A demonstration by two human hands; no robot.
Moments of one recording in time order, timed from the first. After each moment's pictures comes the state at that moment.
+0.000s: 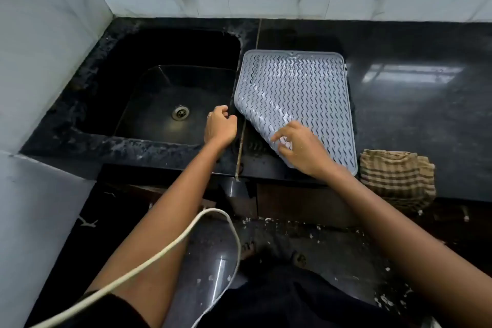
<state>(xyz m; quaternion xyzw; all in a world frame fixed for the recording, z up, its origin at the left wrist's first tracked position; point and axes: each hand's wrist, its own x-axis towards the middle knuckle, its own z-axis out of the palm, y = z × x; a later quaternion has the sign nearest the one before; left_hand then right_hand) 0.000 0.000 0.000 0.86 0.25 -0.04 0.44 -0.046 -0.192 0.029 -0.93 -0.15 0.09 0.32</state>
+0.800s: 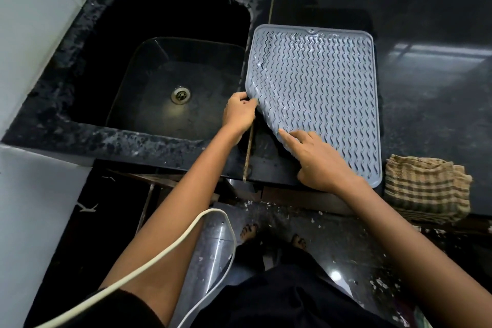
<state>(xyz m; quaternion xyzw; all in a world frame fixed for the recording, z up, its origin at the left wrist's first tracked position) 0.041 -0.011 -0.014 0.79 0.26 -0.09 0.55 -0.027 -0.187 0.001 -0.95 -0.25 0.19 0.07</state>
